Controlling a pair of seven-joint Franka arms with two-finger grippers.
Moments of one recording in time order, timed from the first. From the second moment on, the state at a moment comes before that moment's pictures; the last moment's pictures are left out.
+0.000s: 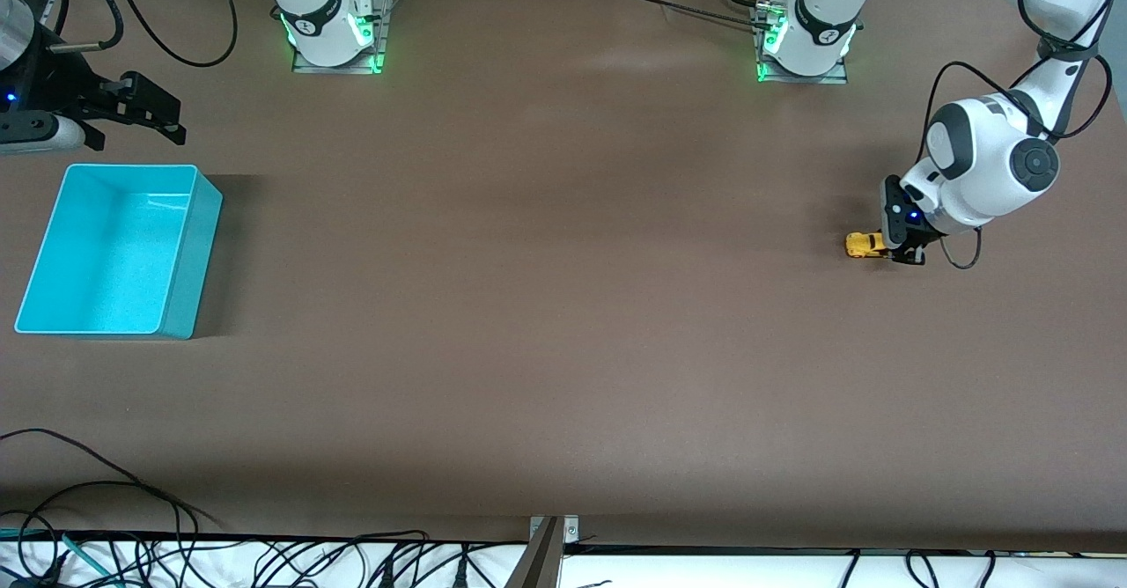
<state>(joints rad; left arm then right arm) 0.19 0.28 0.04 -2.39 -0.03 2.61 1.88 0.11 -0.02 -0.02 -1.54 0.01 1.50 0.00</state>
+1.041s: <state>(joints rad) 0.36 0.37 0.12 -2.26 -0.03 2.59 2.12 0.11 -0.02 -0.02 -1.54 0.01 1.50 0.00</state>
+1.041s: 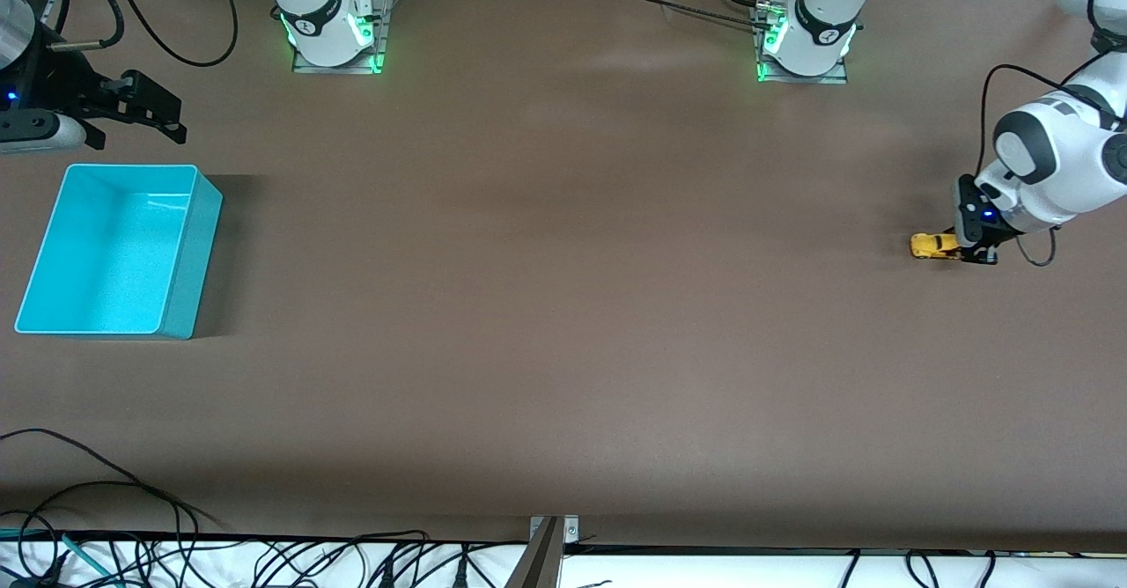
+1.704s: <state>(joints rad) 0.38 0.39 0.13 -2.22 -0.03 2.59 2.15 0.11 -0.02 -0.02 -1.54 0.01 1.50 0.00</state>
